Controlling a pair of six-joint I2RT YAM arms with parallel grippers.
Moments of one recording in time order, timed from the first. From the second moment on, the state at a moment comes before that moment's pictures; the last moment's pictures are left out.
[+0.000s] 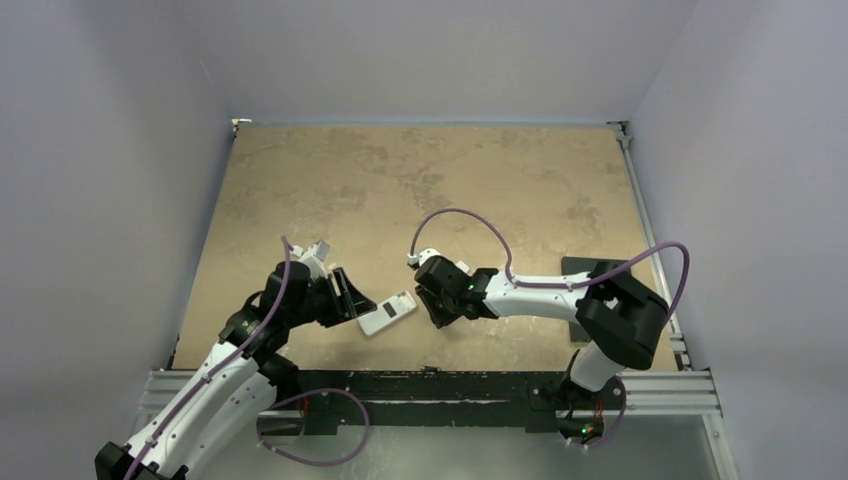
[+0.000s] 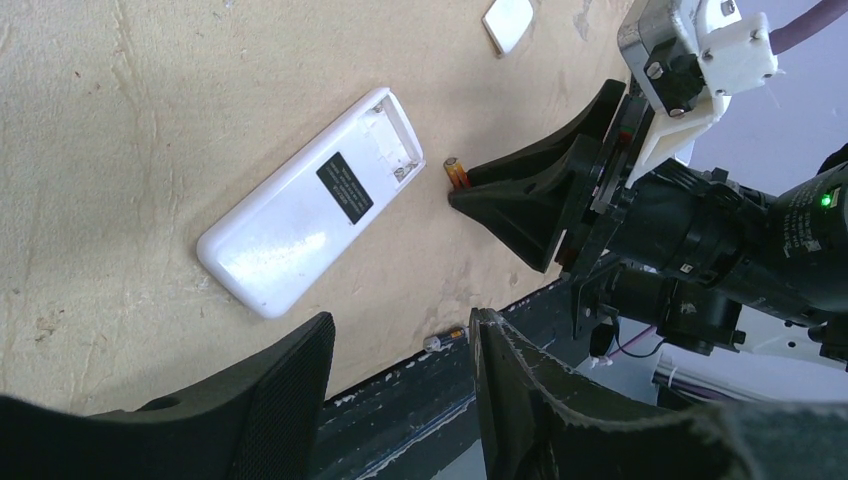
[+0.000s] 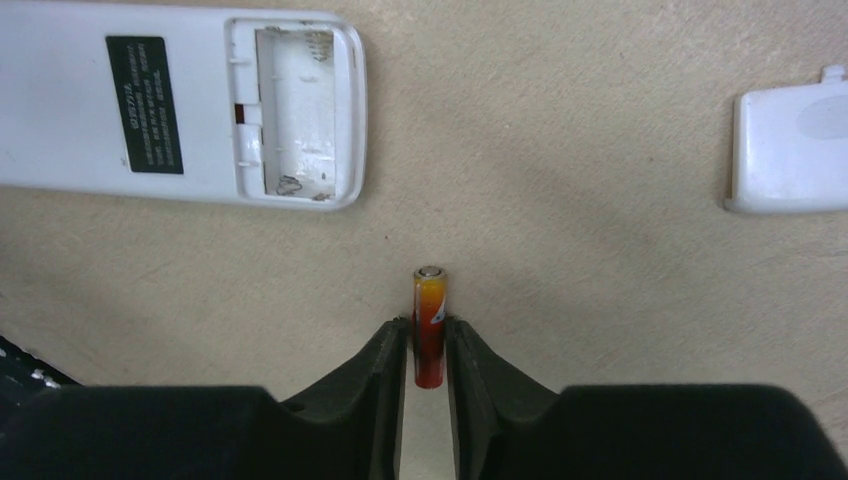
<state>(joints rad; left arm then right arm) -0.48 0.56 0.42 -0.52 0.29 -0.85 1.05 1.61 0.86 -0.31 0.12 0.43</state>
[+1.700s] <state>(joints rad) -0.48 0.61 0.48 -0.48 0.35 -0.82 1.09 1.06 0.68 -0.16 -0.24 -0.02</state>
